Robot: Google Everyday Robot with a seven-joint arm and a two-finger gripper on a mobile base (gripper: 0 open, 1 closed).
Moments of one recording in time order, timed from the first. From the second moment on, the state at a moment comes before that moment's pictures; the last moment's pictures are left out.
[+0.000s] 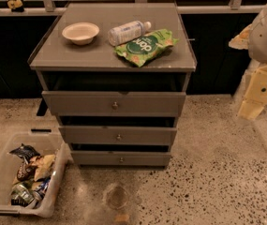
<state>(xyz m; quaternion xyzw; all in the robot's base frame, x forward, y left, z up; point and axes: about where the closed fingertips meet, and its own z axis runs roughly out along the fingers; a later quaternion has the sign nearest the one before) 0.438 -0.217 0.977 -0.60 0.78 -0.04 0.16</state>
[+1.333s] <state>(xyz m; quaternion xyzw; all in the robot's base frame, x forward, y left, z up) 0.418 -0.227 0.884 -0.65 0.74 -0.01 0.17</state>
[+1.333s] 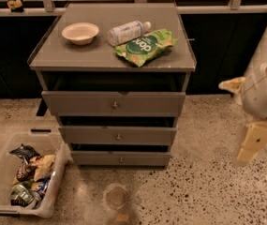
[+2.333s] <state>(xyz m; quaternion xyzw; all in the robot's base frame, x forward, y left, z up) 0.353 -0.256 0.667 -0.67 0.71 0.06 0.20</state>
